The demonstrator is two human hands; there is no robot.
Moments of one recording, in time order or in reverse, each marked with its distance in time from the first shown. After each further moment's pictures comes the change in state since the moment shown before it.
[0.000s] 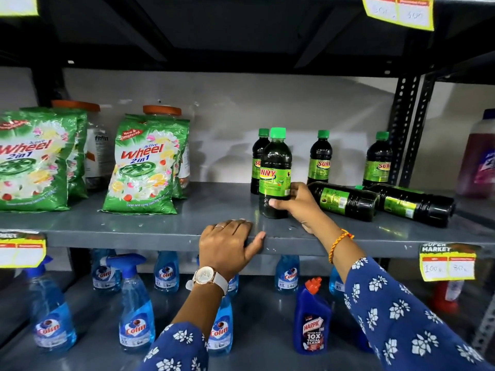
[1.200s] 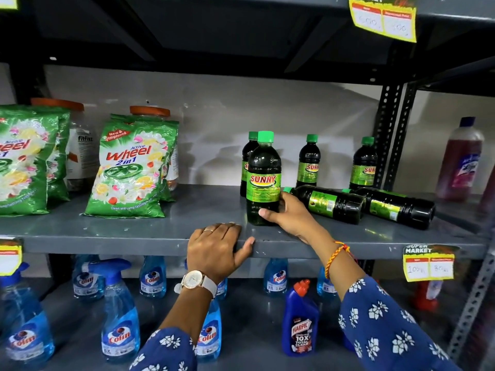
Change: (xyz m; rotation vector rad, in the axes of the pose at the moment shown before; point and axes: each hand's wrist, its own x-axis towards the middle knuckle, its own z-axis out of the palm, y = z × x) left_hand -0.002 -0.003 0.003 0.024 0.017 0.037; right_hand -0.024 -0.006 -0.006 -0.255 -0.118 -0.066
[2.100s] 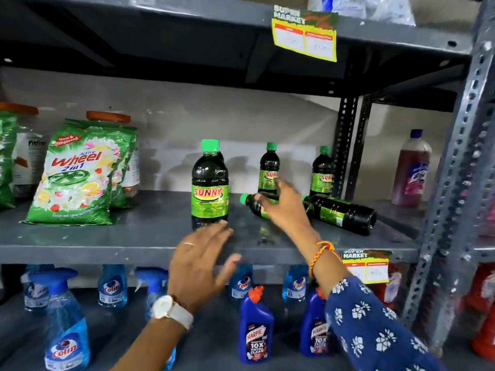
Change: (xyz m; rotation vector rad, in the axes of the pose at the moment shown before) left_hand 0.013 0.080 -0.016 -0.357 0.055 0.033; right_hand -0.010 0.005 -0.088 -0.311 0.295 -0.111
